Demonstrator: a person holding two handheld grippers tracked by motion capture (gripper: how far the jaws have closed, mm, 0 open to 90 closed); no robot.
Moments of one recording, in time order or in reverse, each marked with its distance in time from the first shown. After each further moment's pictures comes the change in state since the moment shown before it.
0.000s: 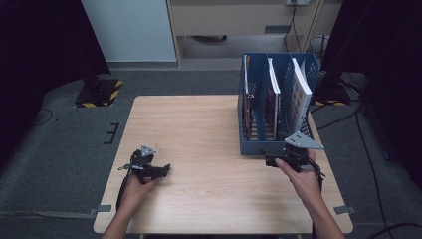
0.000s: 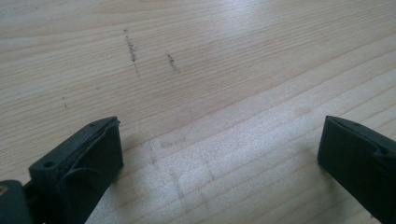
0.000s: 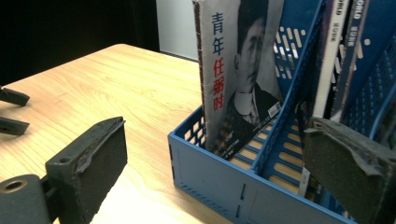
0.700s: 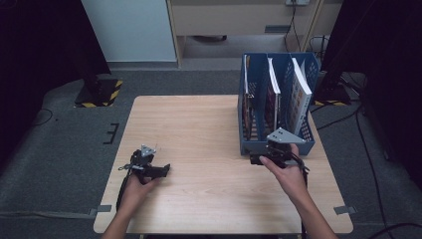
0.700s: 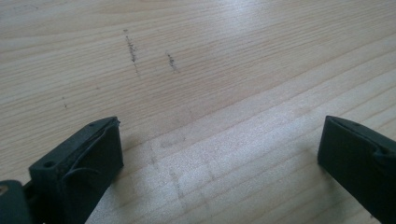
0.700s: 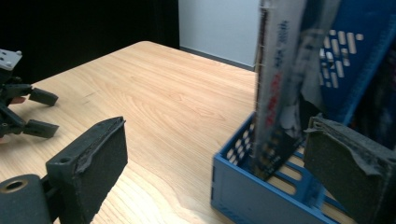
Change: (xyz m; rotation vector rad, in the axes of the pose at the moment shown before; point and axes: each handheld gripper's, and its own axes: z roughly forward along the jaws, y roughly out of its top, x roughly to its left) left arm 0.000 0.000 0.000 0.000 0.001 0.000; right arm 0.031 0.014 0.030 0.028 0.078 -0.020
